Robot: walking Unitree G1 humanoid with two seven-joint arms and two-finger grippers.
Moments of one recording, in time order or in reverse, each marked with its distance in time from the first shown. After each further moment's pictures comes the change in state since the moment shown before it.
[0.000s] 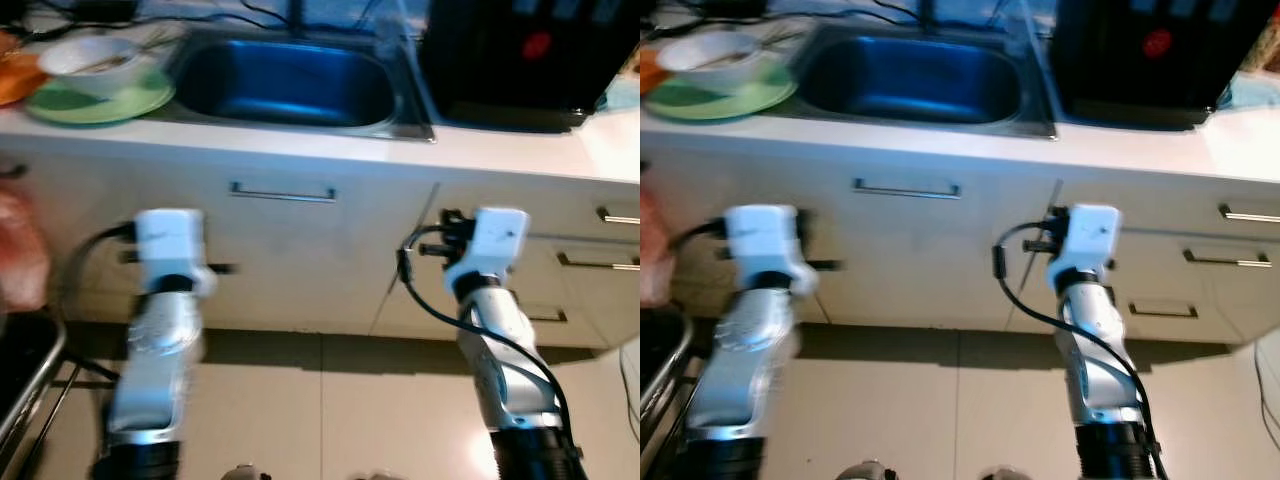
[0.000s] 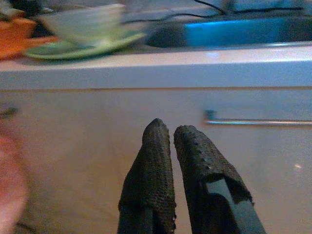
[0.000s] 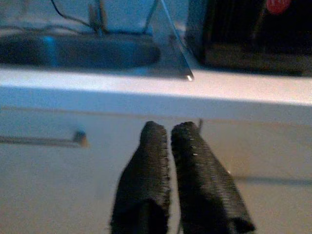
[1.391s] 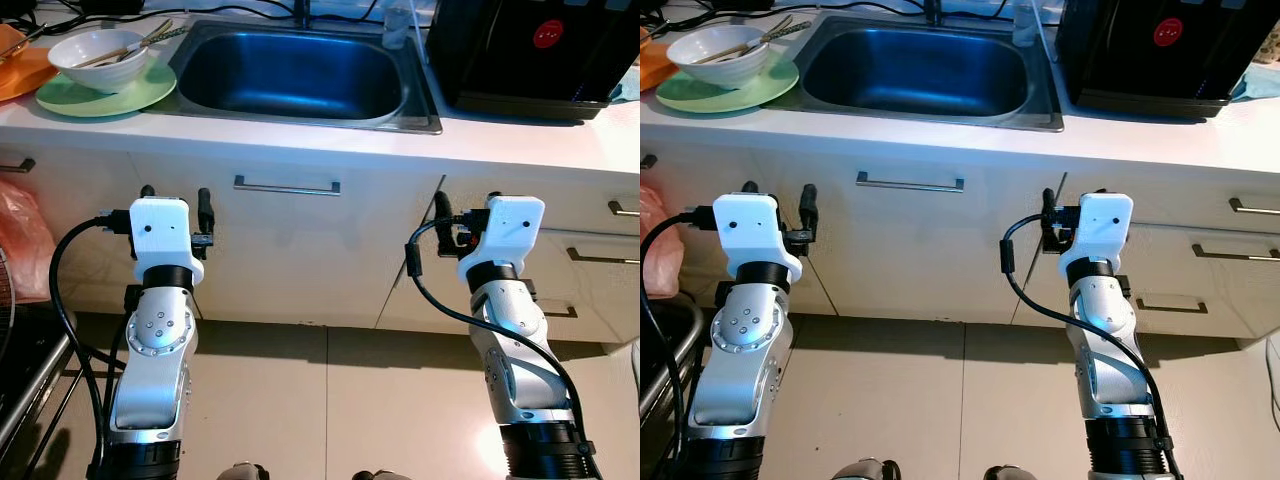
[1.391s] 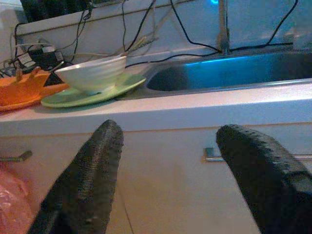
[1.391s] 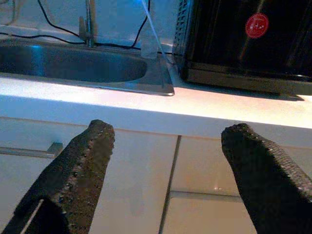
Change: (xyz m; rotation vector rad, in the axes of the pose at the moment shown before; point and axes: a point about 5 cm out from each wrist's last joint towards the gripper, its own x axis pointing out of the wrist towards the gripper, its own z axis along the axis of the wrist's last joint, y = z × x) left arm -0.001 -0.003 0.020 0.046 -0.175 0.011; right arm 0.001 -0.011 0.010 -0.080 -0.081 -0.034
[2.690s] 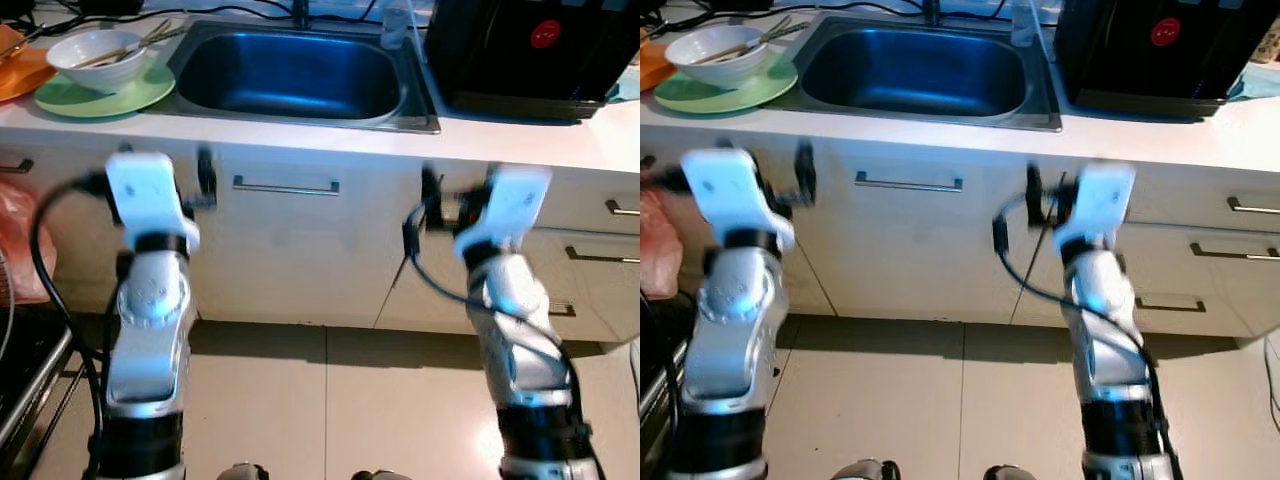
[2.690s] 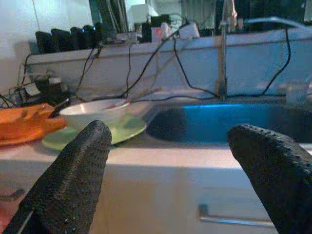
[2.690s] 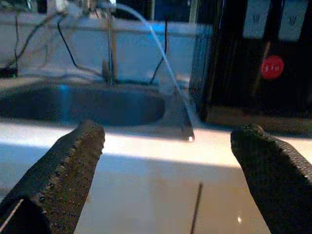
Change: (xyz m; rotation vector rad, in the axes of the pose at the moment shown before) left arm 0.018 0.002 0.046 -0.075 -0.137 0.024; right arm 0.013 0.012 0.039 0.065 -0.126 0.074
